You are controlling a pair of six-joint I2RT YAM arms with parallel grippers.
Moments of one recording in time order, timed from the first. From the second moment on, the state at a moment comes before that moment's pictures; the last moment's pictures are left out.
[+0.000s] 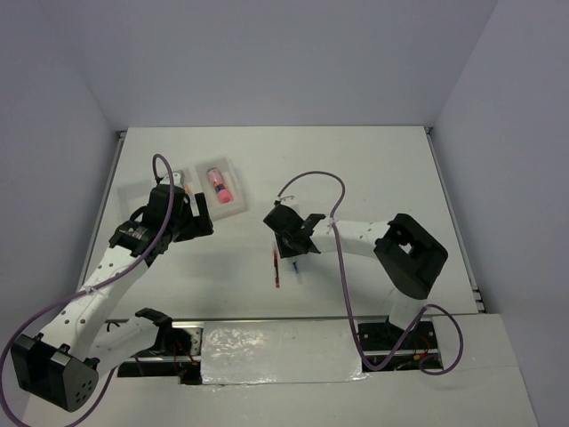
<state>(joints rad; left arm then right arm) -0.34 0.97 0.88 -0.69 -0.19 -0.48 0.91 1.76 1.05 -0.38 0.29 0.59</state>
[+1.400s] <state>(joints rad) -0.34 0.97 0.87 -0.66 -0.12 -0.48 0.93 1.84 1.13 -0.40 0.30 0.57</state>
